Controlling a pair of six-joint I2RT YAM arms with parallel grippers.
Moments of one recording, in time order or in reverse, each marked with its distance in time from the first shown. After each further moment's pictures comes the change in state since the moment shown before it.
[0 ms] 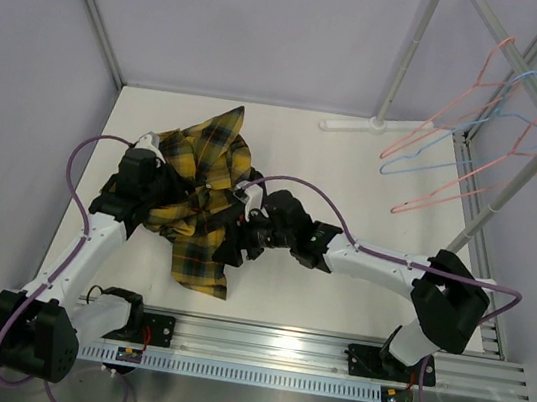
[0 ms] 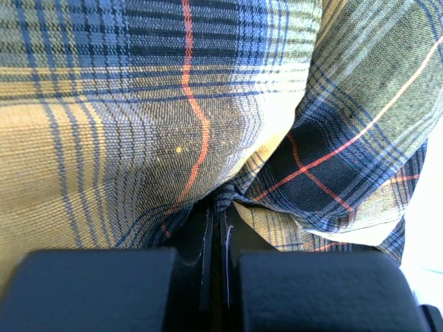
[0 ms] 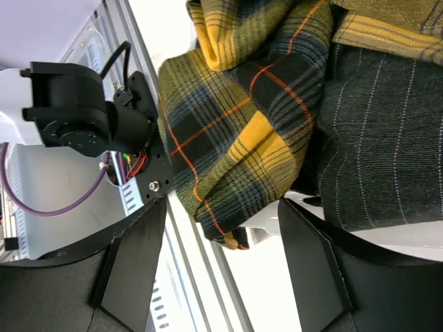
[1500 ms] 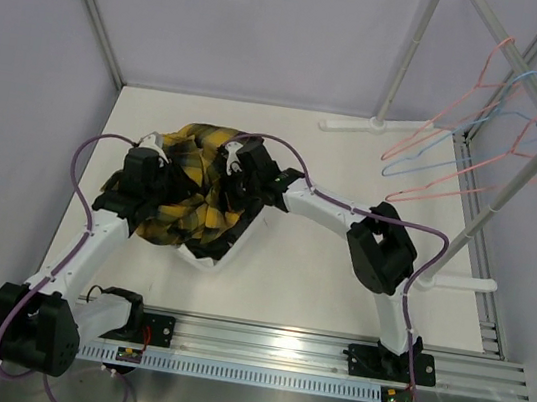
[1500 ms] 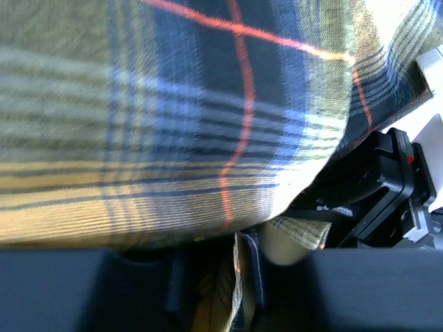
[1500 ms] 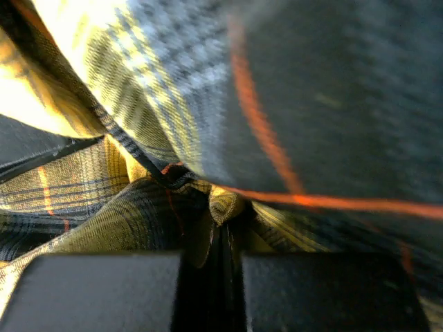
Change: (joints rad) left arm -0.003 0.029 -0.002 0.016 0.009 0.010; right arm -0.135 0.519 0.660 -0.392 0.090 -0.137
